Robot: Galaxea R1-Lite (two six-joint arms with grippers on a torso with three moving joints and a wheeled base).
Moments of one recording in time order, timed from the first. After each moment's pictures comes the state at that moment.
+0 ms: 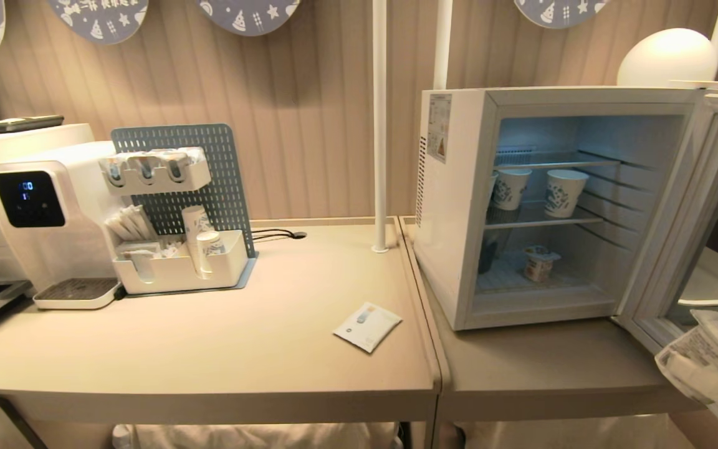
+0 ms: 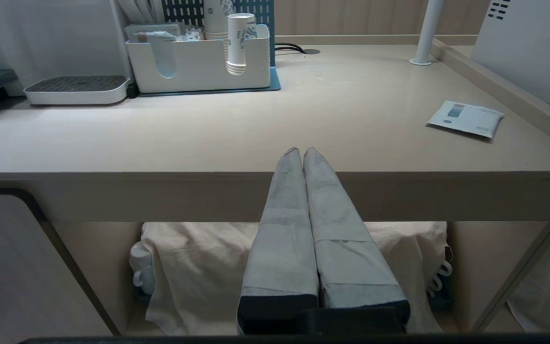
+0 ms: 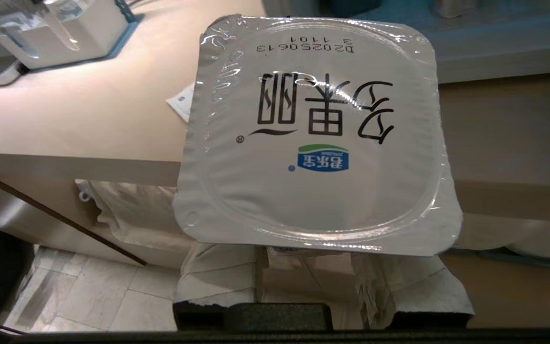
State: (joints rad) left arm 0.00 0.00 0.00 0.00 0.01 -0.01; right arm 0.34 0.86 -0.31 -0.20 -0.02 0.26
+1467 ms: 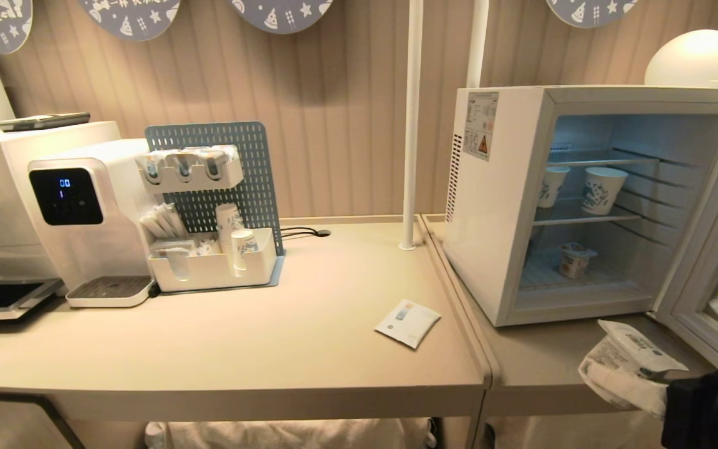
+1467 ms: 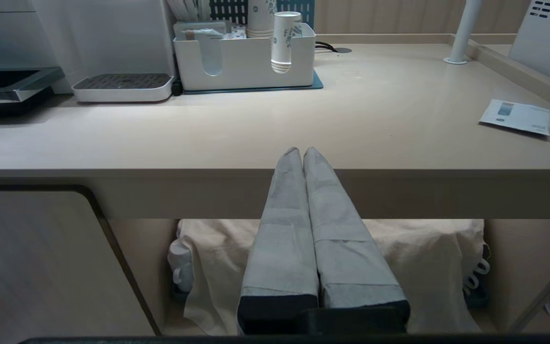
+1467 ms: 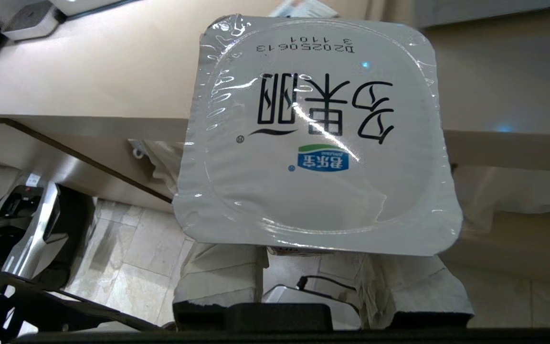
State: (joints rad) left arm 0.00 0.00 0.00 0.00 0.01 -0.01; right arm 0.50 1.11 -0.30 -0.34 -0.04 0.42
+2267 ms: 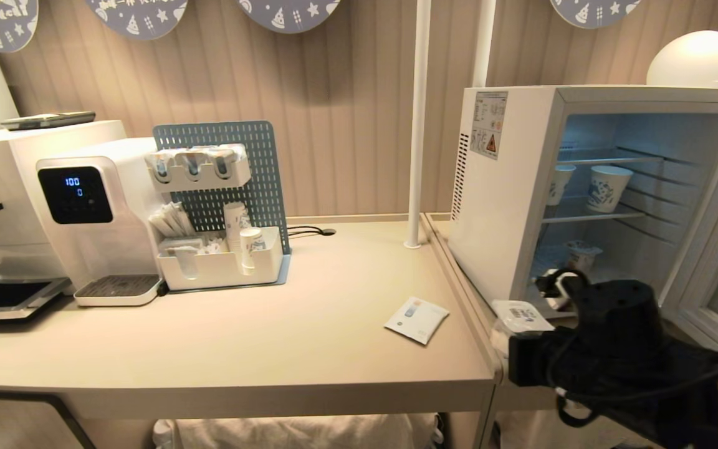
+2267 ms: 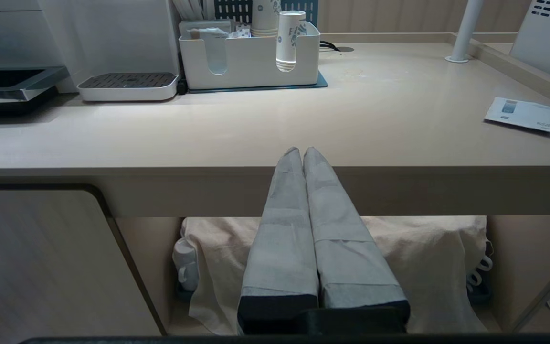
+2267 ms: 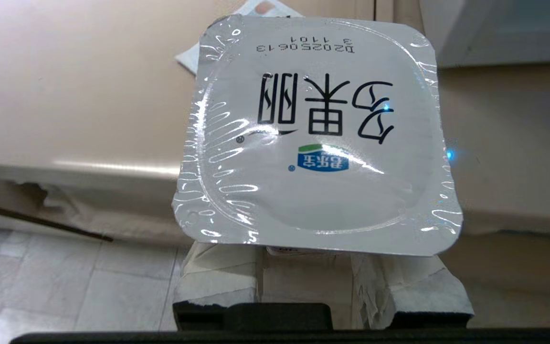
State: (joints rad) left arm 0.00 0.00 0.00 0.00 0.01 -0.01; right arm 0.59 1.74 -0.48 -0.65 -0.31 0.35
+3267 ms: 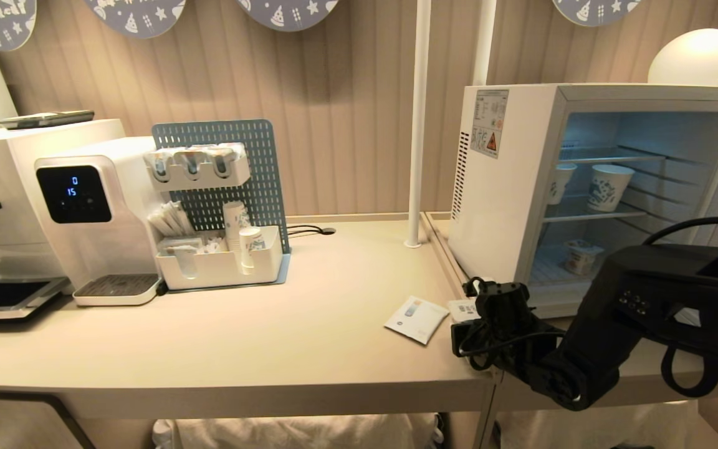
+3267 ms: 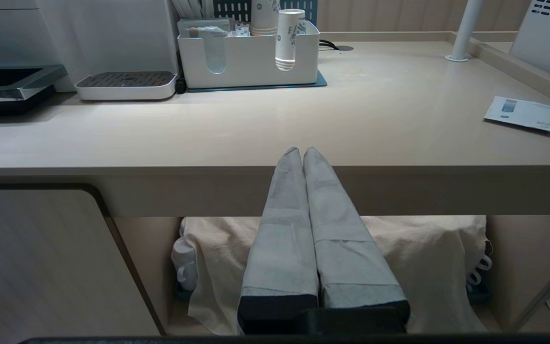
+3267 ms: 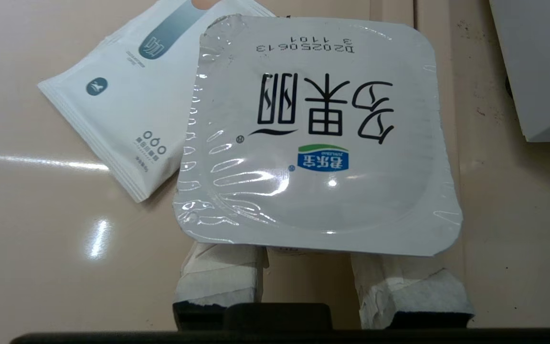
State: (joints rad) left arm 0.00 0.00 0.00 0.00 0.01 -0.01; right arm 0.44 2.33 -0.80 -0.88 -0.22 0.20
